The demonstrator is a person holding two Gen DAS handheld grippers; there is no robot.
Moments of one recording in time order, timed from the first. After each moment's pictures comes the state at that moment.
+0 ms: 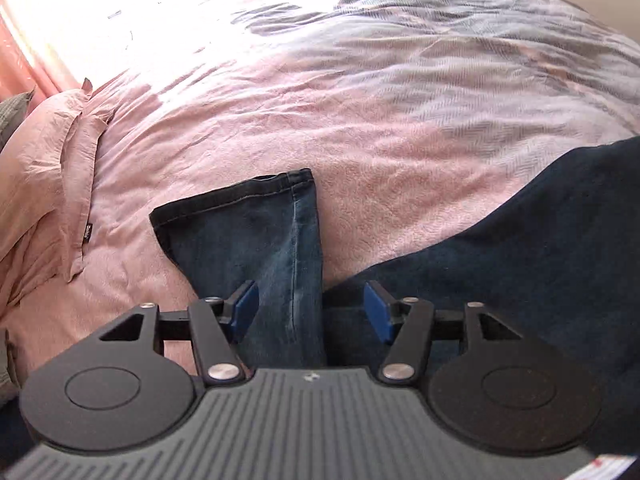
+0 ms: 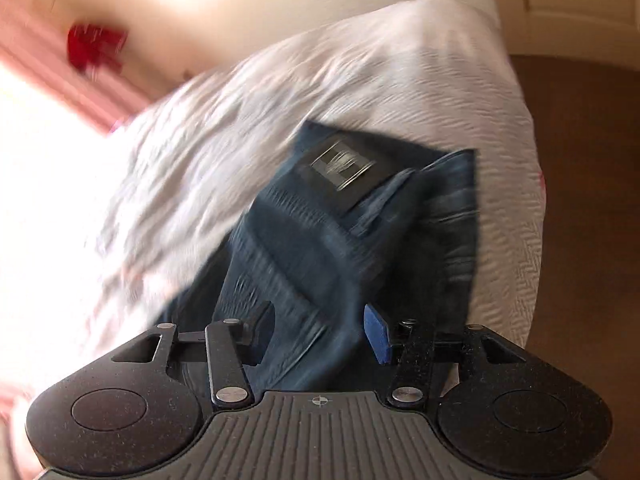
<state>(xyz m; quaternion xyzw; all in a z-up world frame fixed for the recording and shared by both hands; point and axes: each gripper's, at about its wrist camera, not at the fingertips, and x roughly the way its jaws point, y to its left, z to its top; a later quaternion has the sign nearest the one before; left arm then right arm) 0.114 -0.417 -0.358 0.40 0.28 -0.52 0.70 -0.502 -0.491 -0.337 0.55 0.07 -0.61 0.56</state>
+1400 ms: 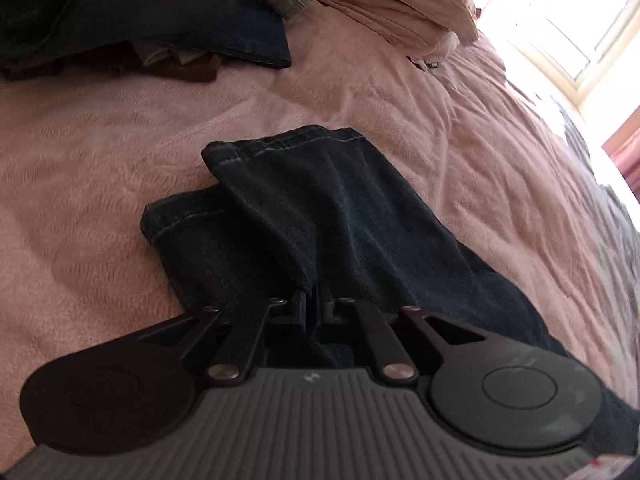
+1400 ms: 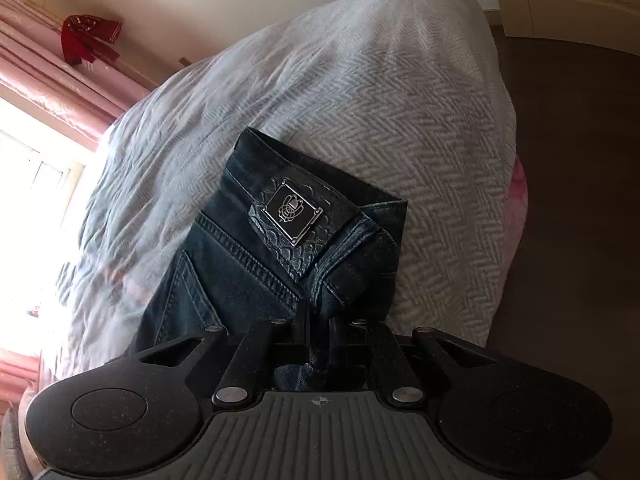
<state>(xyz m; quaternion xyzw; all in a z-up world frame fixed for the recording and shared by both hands) 0.194 -0.102 -0.376 -0.06 0.51 -0.21 0.84 -0.590 -0.496 -0.363 0.57 0.10 -0.58 0.57</state>
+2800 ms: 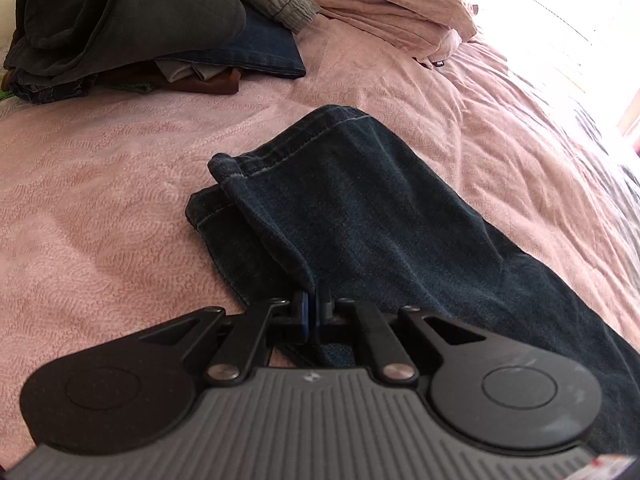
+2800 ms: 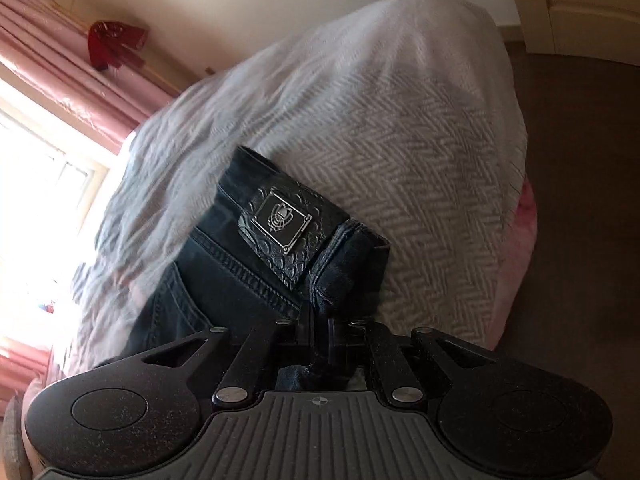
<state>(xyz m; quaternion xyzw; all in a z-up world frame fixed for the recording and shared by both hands) 0.162 -0.092 -0.377 0.01 0.47 -0.19 0.86 -0.621 -0.489 -0.372 0.54 0.06 -0.57 0.62</state>
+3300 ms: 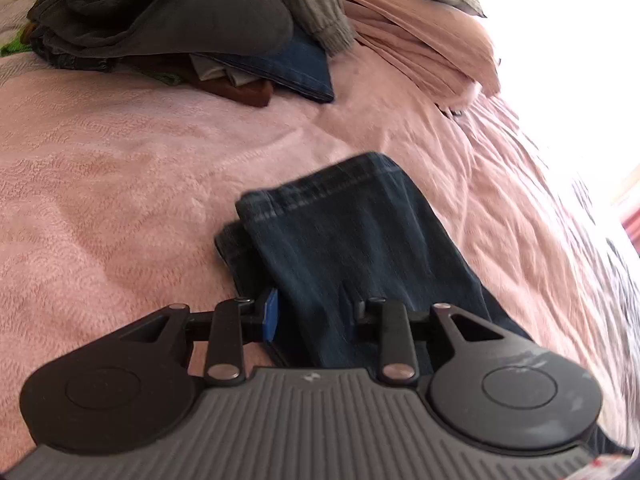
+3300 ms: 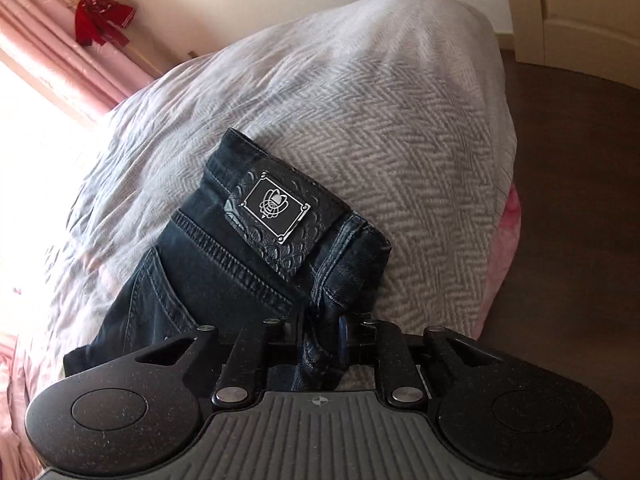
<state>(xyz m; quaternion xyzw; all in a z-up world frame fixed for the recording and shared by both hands) 0.193 -0.058 -0.376 -0.10 0.47 -0.18 0.86 -0.605 -0.509 -0.382 0.54 0.13 -0.59 0.59</state>
